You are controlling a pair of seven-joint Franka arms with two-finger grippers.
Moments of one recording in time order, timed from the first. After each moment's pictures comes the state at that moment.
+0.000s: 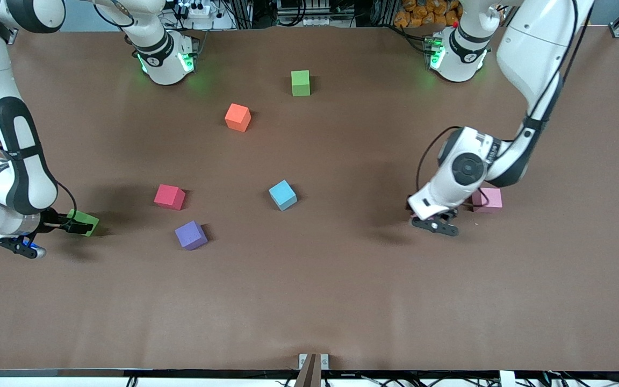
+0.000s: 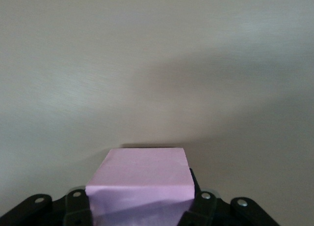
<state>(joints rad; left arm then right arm) -0.11 0.51 -0.28 -2.02 0.23 2.49 -0.31 -0.29 0.68 -0.05 -1.68 0.08 2.17 -0.01</state>
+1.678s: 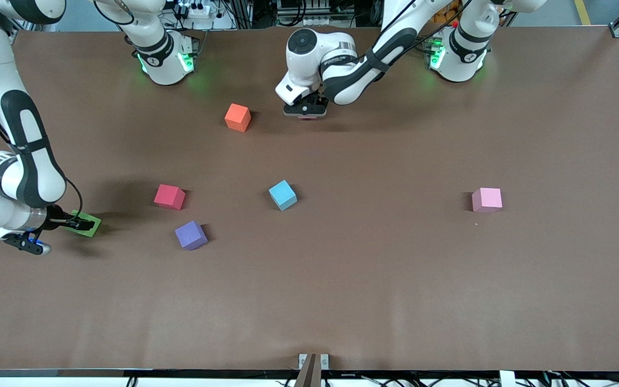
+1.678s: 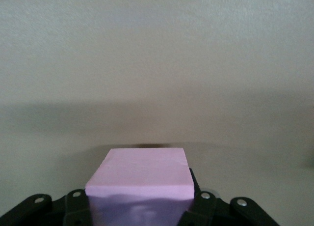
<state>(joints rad) -0.47 0.60 -0.73 -2.05 0.44 2.44 -1.43 -0.27 0.63 -0.05 -1.76 0.08 2.22 -0.05</state>
